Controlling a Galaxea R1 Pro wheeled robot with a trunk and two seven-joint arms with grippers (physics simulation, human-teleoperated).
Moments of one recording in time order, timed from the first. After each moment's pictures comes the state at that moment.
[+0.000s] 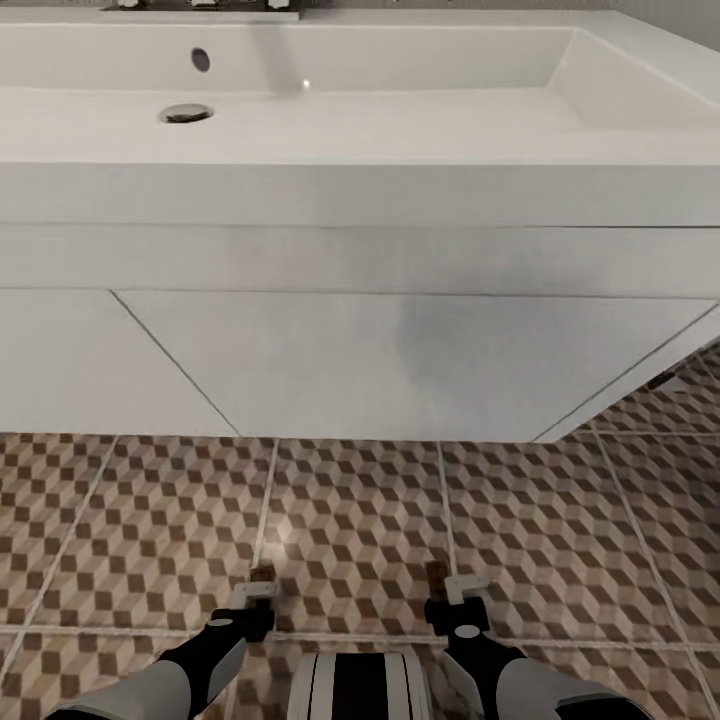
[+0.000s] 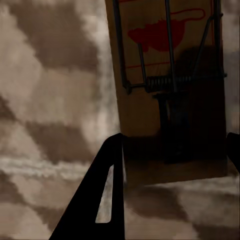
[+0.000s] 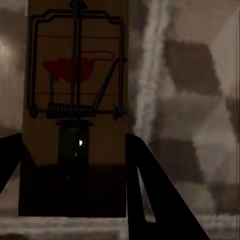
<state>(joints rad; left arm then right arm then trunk) -0.66 -0.03 -0.19 -0.10 0.18 0.02 0.16 -0.70 0.13 0.06 0.00 0.11 -0.17 -0.31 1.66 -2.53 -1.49</state>
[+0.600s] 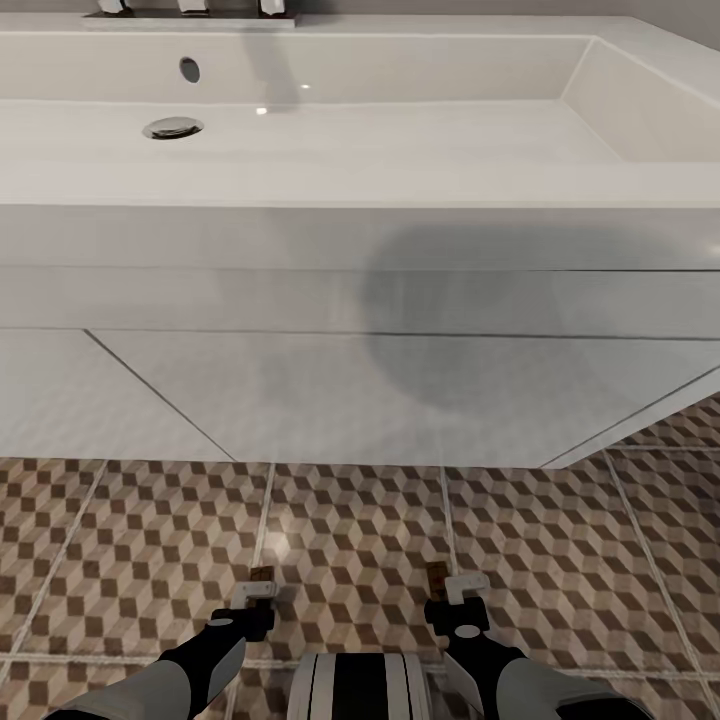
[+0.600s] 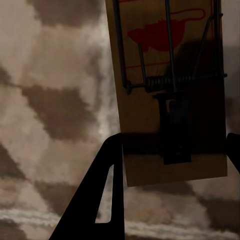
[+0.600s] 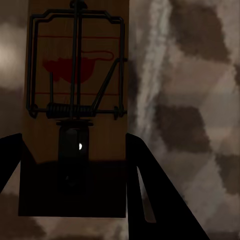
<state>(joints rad) -0.66 -0.03 -0.19 -0.10 0.18 0.02 0.16 -0.70 0.13 0.06 0.00 0.11 -0.16 -0.31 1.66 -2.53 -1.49</state>
